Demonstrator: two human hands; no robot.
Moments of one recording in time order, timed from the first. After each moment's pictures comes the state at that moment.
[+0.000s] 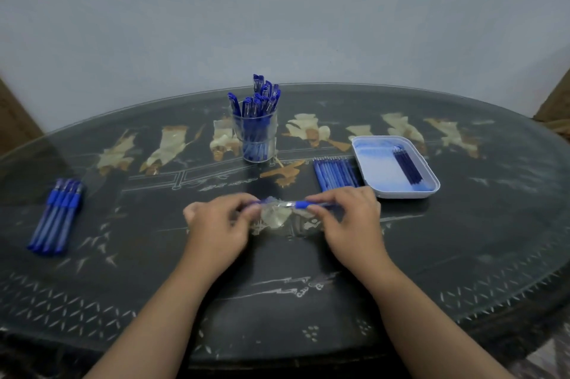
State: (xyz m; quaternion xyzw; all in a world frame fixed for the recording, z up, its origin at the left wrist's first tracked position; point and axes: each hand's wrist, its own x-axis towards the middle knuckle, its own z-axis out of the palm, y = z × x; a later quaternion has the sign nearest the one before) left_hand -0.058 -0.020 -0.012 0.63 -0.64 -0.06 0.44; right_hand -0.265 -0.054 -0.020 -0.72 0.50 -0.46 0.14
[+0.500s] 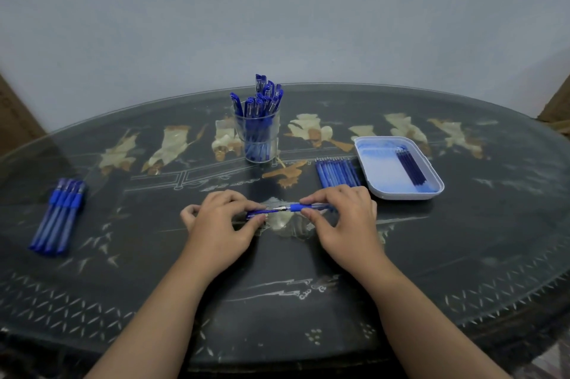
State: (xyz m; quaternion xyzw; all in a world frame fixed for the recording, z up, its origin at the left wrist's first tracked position) left_hand -0.057 -0.022 -0.014 0.69 -0.65 -0.02 0.31; right_hand -0.262 -0.056 -0.023 -0.75 0.49 -0.43 0.13
